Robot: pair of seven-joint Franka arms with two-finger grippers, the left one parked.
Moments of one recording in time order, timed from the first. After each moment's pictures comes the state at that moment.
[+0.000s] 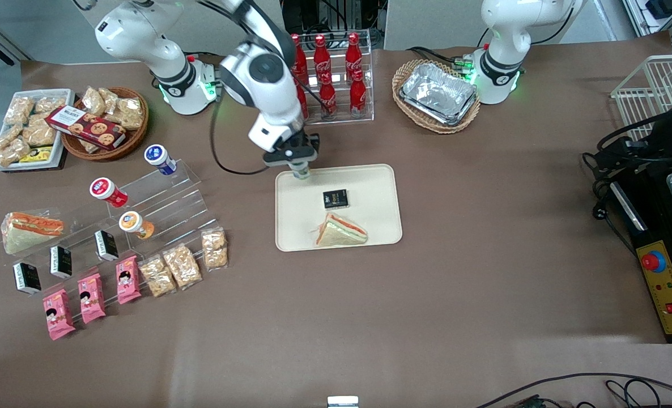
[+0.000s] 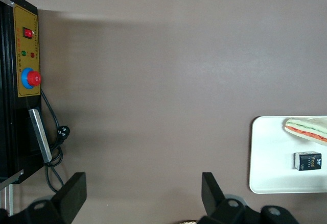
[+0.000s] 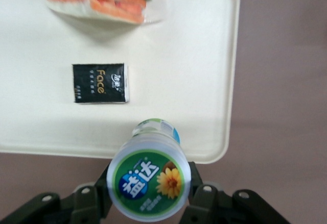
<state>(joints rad) 0.88 0.13 -0.03 -2.23 0.02 2.41 0.76</state>
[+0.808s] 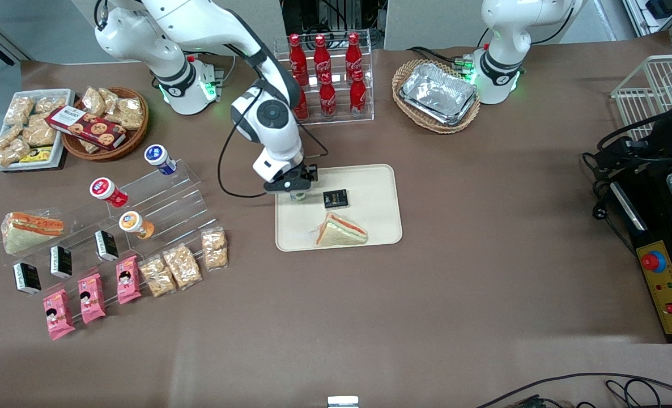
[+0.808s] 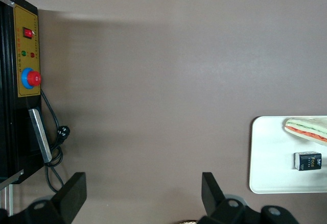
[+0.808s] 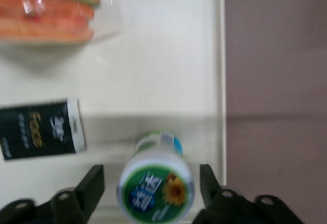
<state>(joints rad) 0.84 0.32 -0.06 -2.21 0.02 2.57 0.78</state>
